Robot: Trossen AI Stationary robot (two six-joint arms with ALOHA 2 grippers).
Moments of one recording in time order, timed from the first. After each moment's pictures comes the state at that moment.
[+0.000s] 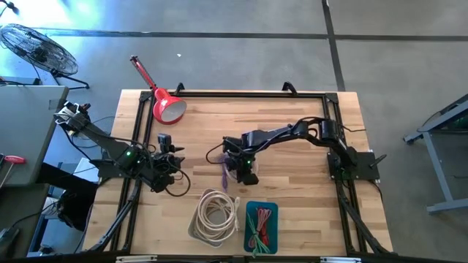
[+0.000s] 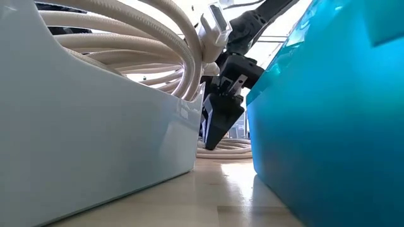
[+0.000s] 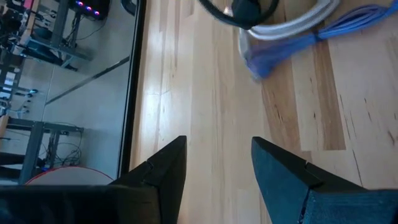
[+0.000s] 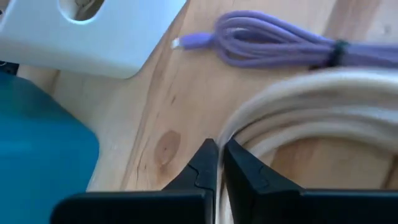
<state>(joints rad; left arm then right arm) -0.58 1.03 0.84 -0.96 -0.87 -0.21 -0.07 2.19 1.49 -0.61 -0.59 -0.29</state>
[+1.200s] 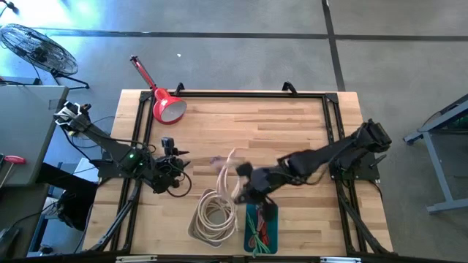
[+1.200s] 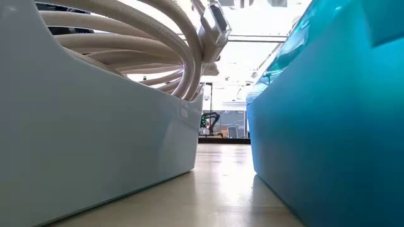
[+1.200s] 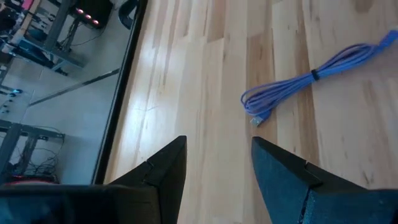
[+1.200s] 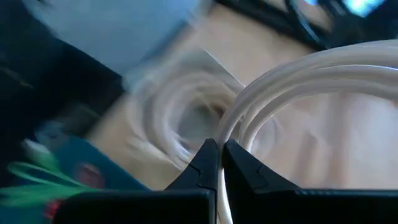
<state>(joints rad) -0.58 1.03 0.76 -0.74 -0.87 -0.22 0.36 1.69 1.49 -0.48 -0.05 -0.18</state>
